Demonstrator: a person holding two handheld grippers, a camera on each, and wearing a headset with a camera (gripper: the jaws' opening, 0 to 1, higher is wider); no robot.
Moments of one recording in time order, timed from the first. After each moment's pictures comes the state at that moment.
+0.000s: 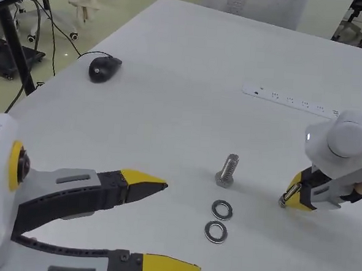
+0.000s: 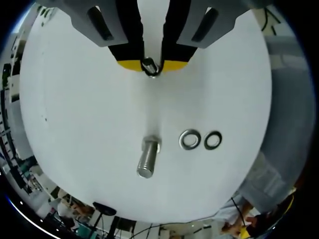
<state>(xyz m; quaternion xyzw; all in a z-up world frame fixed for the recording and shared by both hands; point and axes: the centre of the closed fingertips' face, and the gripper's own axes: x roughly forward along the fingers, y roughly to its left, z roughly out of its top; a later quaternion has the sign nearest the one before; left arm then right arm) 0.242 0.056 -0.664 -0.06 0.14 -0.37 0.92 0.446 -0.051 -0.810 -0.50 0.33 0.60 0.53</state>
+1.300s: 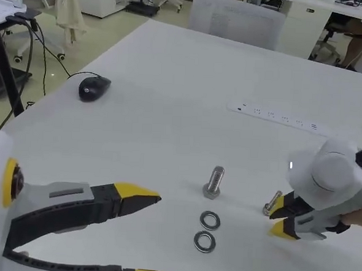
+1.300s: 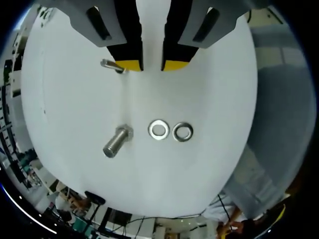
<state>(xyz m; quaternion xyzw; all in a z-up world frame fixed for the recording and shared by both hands) 0.228 0.048 -0.652 -0.04 0.12 -0.39 0.91 0.396 -0.049 -0.801 -0.50 0.31 0.62 0.52</state>
